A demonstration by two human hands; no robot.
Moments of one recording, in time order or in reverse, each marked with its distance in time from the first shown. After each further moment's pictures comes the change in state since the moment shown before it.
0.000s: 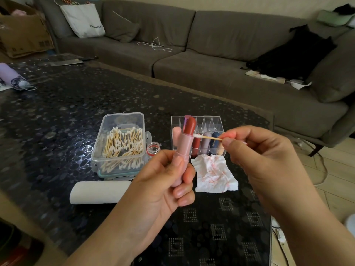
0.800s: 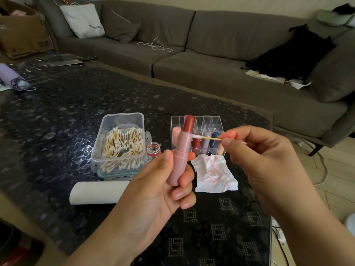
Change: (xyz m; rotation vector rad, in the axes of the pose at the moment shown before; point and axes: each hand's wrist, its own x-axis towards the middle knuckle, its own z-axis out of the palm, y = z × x) left_hand 0.000 -0.002 -0.002 -0.047 -0.042 -0.029; right_hand 0.000 0.000 0.000 -0.005 -0.003 -0.002
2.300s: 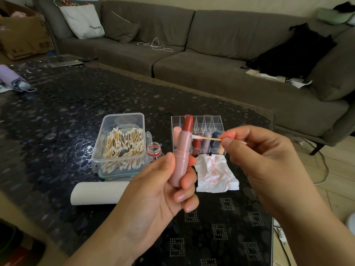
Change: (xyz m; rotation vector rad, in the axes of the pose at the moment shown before) left_hand 0.000 0.002 0.001 -0.037 -0.018 -0.039; right_hand -0.001 -0.002 0.001 0.026 -0.036 -0.010
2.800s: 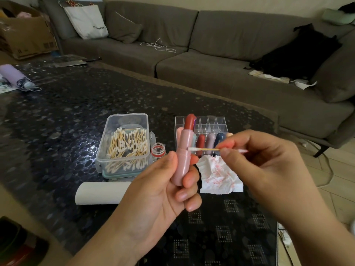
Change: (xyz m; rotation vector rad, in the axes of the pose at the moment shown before) left_hand -0.001 0.004 0.000 -0.047 0.010 -0.005; right_hand -0.007 -0.004 0.004 -0.113 -0.059 -0.099
